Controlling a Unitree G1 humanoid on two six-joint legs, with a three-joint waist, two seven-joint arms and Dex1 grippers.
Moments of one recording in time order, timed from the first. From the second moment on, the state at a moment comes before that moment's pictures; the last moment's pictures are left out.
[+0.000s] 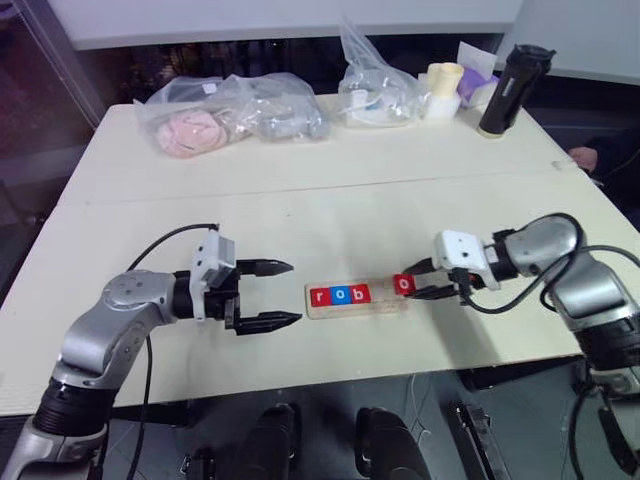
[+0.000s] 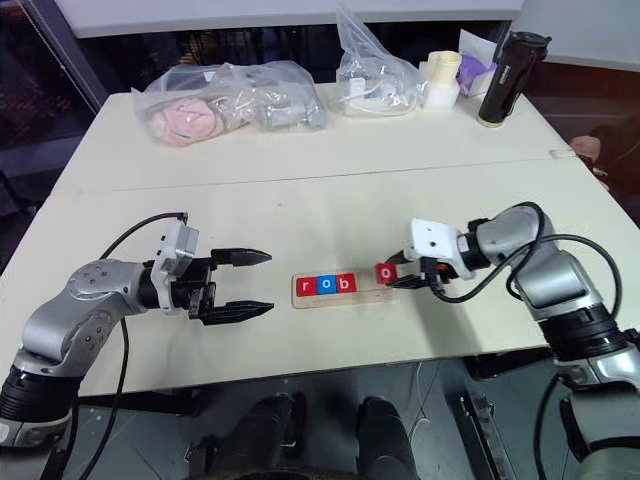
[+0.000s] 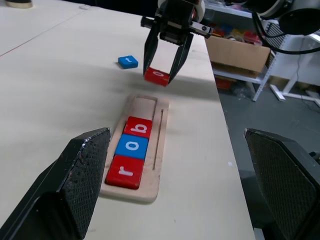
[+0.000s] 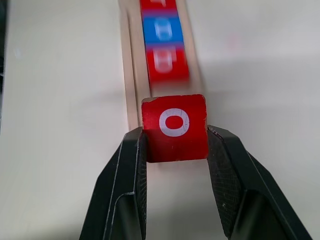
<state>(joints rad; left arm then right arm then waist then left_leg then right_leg) -0.26 0.69 0.00 -0.30 -0.62 0.47 -1.15 -0.58 -0.85 0.23 0.04 0.13 0.21 1.40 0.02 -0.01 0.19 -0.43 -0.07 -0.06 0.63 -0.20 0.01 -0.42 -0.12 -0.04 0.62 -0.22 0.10</state>
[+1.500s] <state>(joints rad) -0.23 0.69 0.02 -0.33 -0.62 0.48 -1.13 -0.67 -0.72 0.33 0.27 0.00 0.08 1.40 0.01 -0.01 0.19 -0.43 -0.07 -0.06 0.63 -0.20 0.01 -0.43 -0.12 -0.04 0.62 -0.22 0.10</state>
